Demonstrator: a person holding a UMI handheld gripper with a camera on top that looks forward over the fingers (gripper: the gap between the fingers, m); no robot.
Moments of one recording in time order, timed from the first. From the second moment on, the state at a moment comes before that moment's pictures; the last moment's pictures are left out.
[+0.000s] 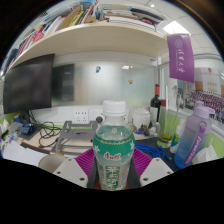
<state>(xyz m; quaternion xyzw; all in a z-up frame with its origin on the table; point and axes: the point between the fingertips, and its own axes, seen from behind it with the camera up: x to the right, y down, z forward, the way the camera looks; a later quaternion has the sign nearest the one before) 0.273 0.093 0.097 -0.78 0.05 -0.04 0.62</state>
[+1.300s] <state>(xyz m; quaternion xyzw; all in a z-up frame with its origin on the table) -0.057 -0.183 0.257 -0.80 0.04 0.01 0.60</state>
